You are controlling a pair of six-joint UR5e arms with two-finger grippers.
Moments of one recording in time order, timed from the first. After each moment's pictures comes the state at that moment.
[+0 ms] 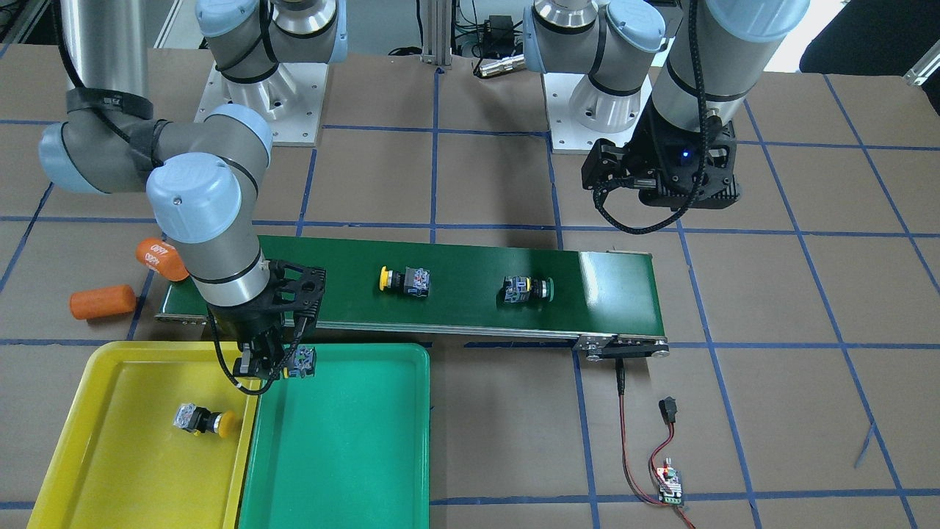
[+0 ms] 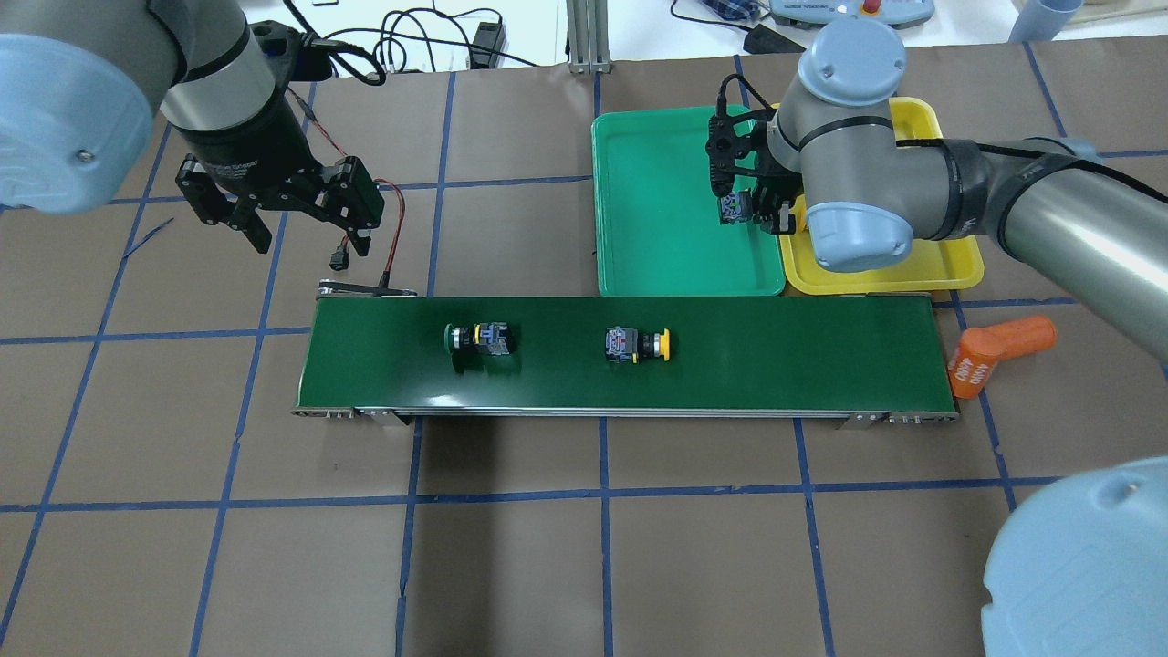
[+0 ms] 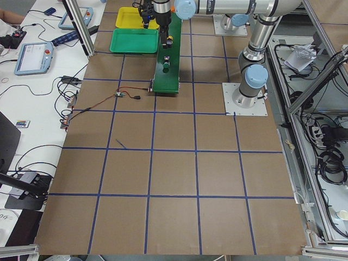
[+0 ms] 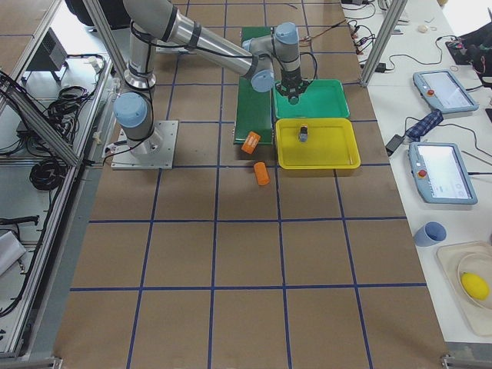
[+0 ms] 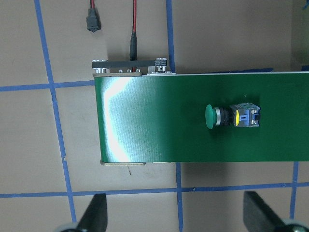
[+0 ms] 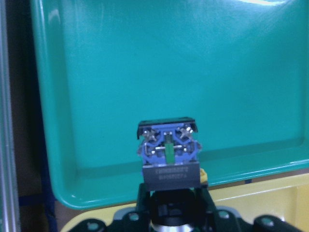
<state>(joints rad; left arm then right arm) -1.58 -1.61 -1.56 -1.61 1.62 0.04 1.61 -1.17 1.74 -2.42 -1.56 -1.49</state>
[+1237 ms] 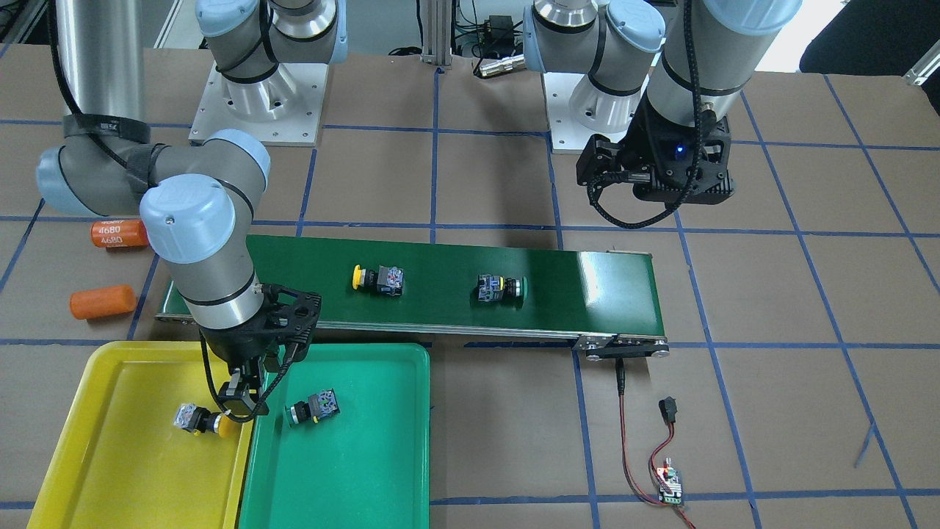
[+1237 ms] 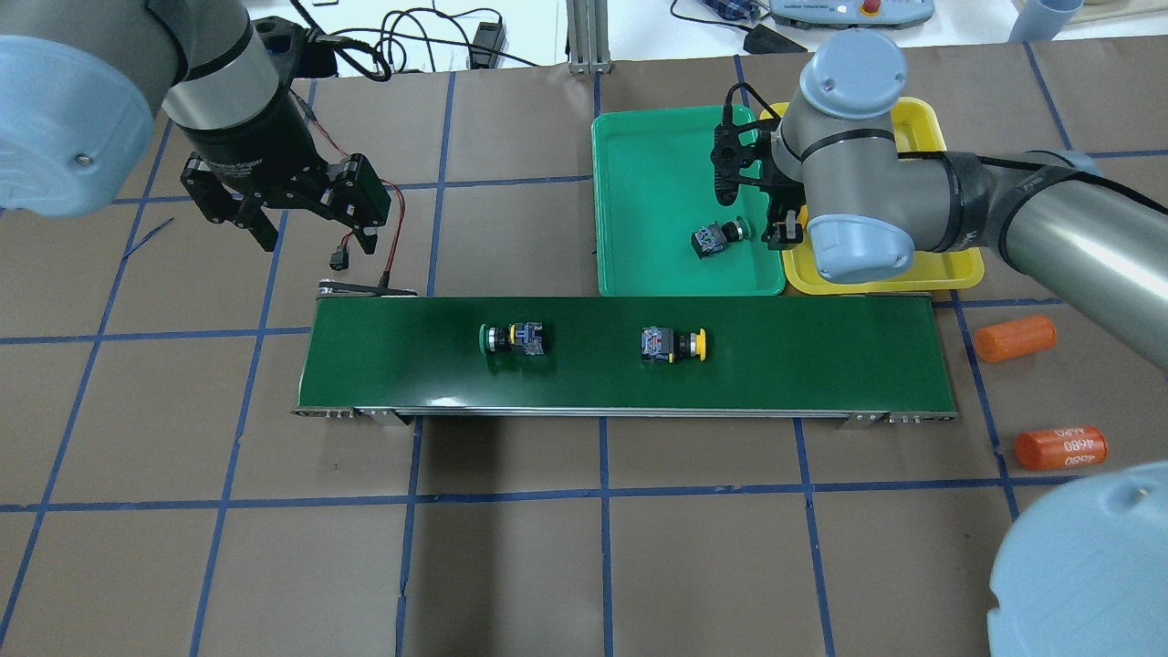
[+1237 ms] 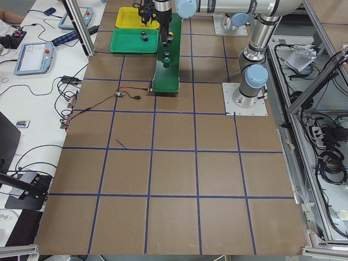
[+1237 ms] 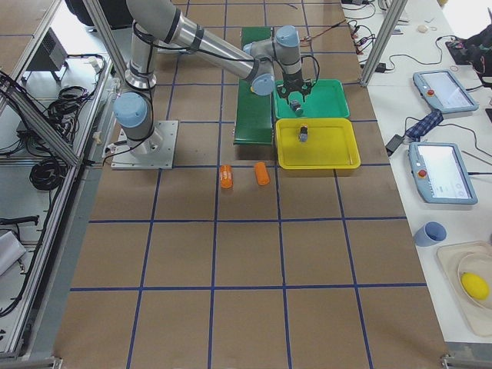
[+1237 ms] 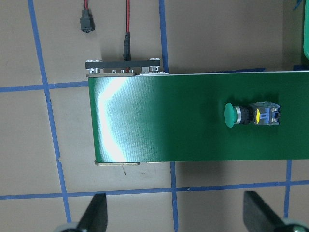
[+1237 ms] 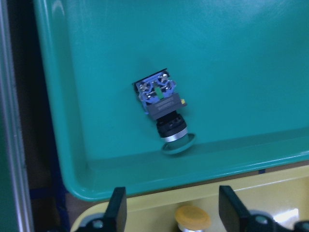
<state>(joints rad) -1.59 -1.60 -1.56 -1.61 1.61 0.04 1.60 -1.21 1.82 -2.43 -1.60 -1.49</state>
